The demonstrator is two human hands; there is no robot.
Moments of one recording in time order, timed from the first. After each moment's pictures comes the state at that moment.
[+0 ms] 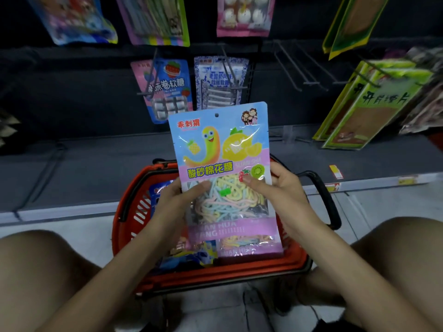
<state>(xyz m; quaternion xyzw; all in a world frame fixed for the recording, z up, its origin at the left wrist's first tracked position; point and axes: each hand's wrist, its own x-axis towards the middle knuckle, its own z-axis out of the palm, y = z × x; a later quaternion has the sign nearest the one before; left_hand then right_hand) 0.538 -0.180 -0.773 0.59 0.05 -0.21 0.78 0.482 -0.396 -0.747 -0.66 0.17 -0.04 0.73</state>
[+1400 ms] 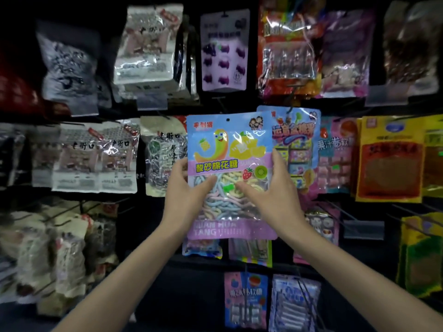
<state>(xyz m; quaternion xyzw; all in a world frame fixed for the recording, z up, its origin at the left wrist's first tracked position) 0.660 -0.054 -0.345 0.66 -0.16 0.30 0.67 0.654 -0.241 -0.350 -0.79 -0.15 -0.37 0.47</state>
